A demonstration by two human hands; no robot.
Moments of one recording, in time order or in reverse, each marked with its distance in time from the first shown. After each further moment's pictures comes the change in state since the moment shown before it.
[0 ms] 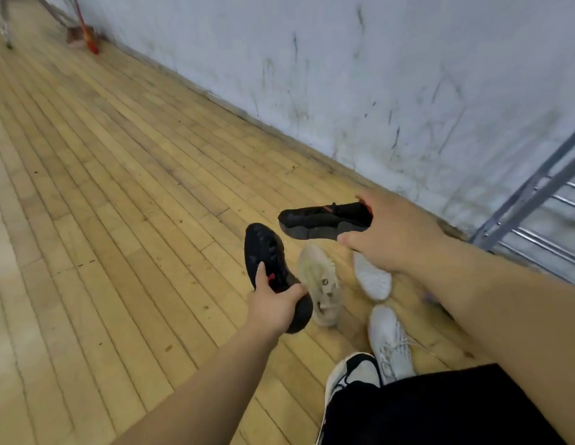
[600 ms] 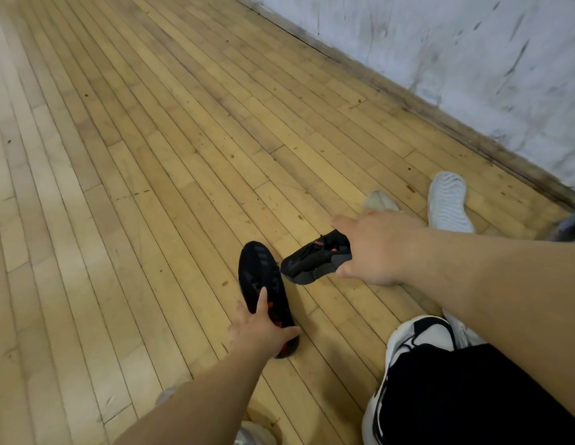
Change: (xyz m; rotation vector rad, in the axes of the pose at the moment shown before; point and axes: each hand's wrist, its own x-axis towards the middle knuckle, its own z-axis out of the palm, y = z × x) left_hand 0.025 -0.202 -0.100 0.808 0.010 -0.386; right_hand 0.017 -0.088 0.150 -0.503 -0.466 -0.355
